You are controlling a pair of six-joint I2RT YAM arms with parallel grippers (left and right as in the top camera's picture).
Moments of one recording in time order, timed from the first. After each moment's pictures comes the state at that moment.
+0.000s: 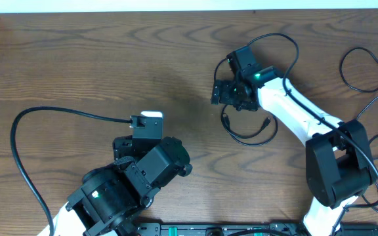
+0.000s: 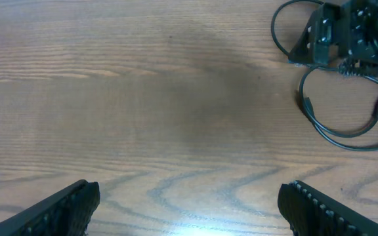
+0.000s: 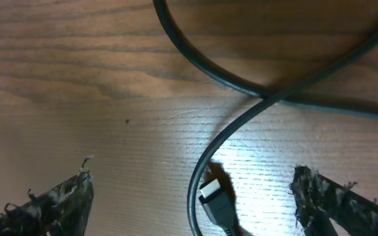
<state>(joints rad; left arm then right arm) -0.92 0.97 1.17 -1.23 -0.57 -0.70 0.45 1.92 1.38 -0.67 -0.14 0.62</state>
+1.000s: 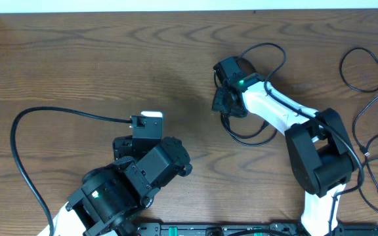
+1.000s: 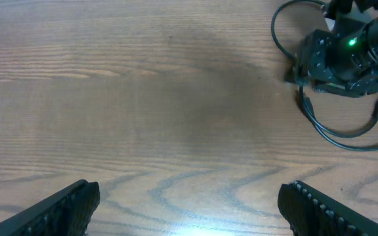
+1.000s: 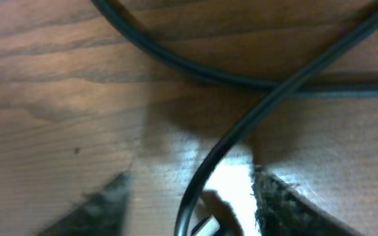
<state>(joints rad) -0.92 0.97 1.17 -1.23 -0.57 -0.70 0.50 2.04 1.38 -0.62 -0.03 0.78</state>
